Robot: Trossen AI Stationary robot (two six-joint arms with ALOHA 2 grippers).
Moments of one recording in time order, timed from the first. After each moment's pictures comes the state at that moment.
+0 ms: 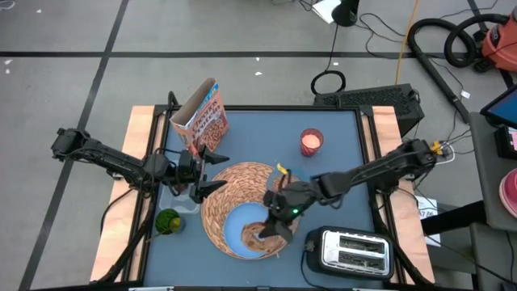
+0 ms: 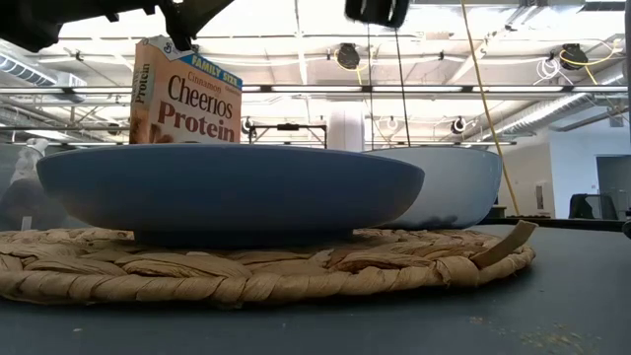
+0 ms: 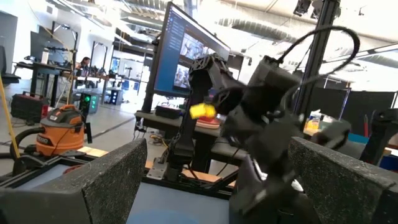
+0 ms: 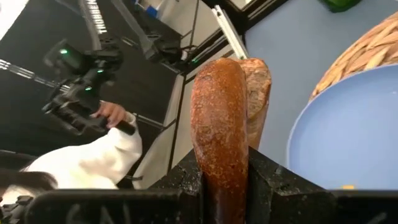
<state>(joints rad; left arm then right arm) -0.23 1.03 0.38 0.94 -0.22 -0.16 0.29 1.63 1.17 0.10 -0.35 0.87</state>
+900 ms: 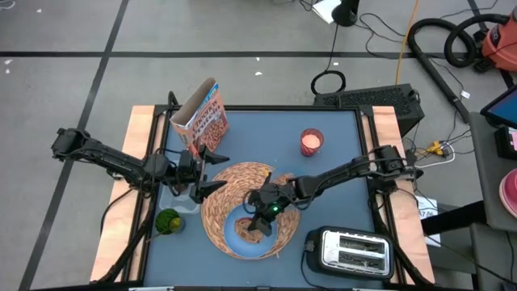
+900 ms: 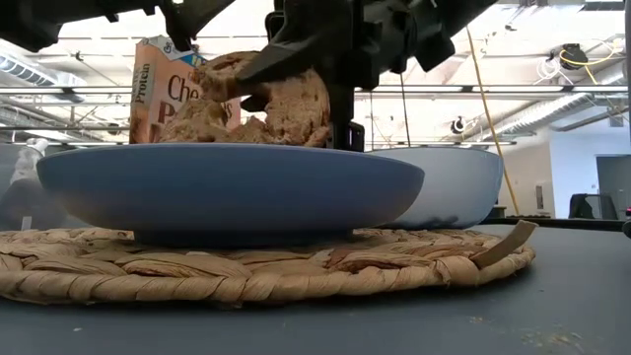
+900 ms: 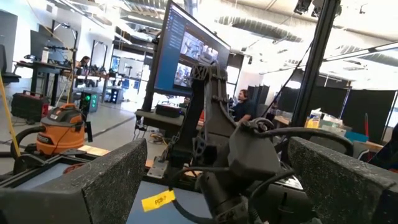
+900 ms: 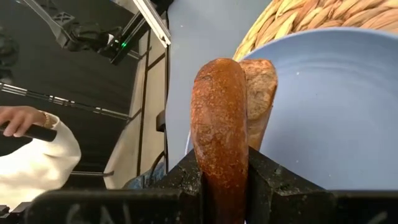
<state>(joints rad) -0.23 1.03 0.38 0.93 -0.22 -0.16 0.20 1.92 1.16 0.20 -0.40 0.82</state>
